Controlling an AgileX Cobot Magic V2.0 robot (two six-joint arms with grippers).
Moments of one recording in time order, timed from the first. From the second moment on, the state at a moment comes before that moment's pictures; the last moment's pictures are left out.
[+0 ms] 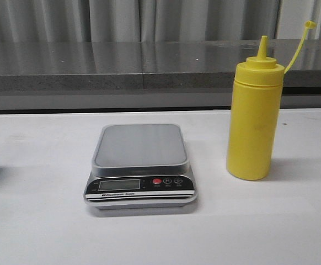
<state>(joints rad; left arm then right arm) -0.01 -0.01 0.00 -0.02 0.04 0.07 0.05 -0.01 0.03 -0.12 0.13 0.05</state>
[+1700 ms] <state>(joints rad) -0.01 0.99 -0.79 -0.26 0.54 0.04 0.05 -0.01 0.03 -0.12 0.13 0.05</state>
